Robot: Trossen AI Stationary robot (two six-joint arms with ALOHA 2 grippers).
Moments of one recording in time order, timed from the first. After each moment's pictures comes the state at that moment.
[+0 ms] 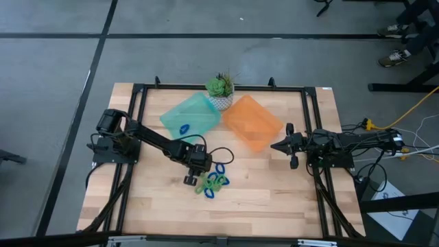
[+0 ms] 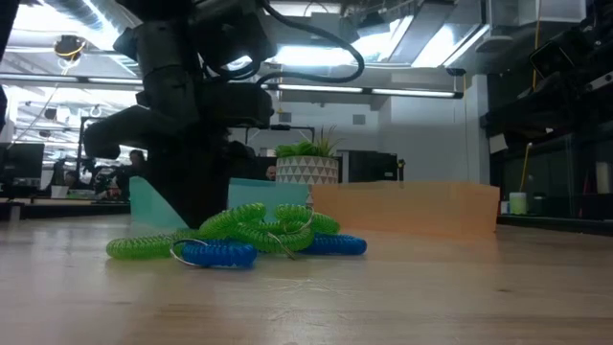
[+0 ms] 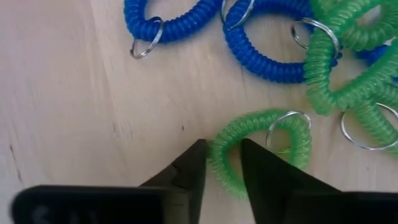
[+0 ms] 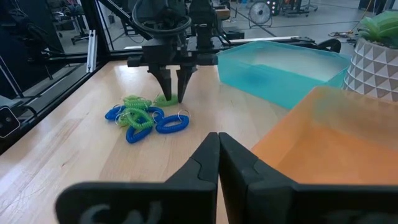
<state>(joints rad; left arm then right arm) -0.20 1.78 0.97 -0.39 -0.05 0.02 0.08 0.20 0.01 0.03 0.08 0.07</state>
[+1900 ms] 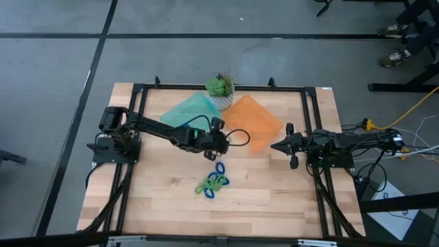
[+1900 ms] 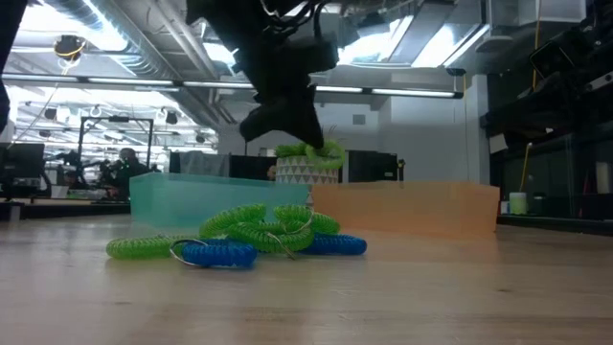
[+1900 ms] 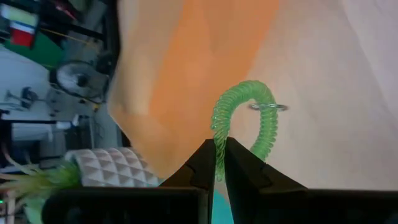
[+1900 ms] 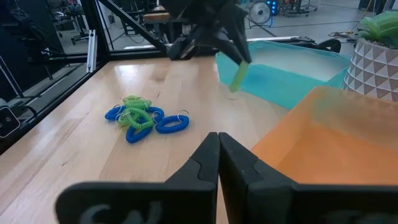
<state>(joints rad) -0.08 1.78 1.21 -0.28 -0.58 0.54 0.08 0.20 0.01 0.03 0.08 0.07</state>
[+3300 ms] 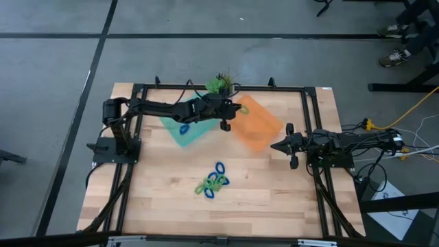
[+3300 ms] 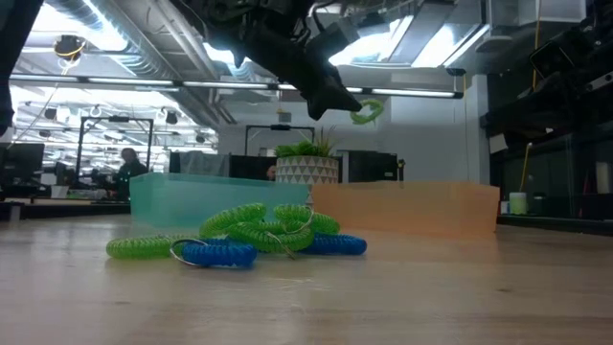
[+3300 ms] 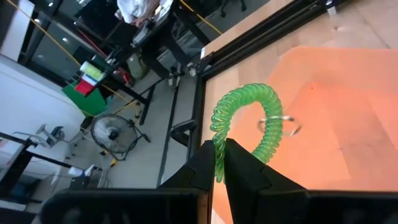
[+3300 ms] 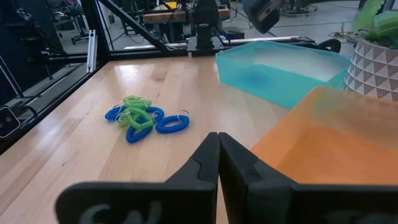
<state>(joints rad) 0.24 1.78 1.21 0.24 -0.22 0.69 0.08 0.20 0.01 0.03 0.08 0.07</state>
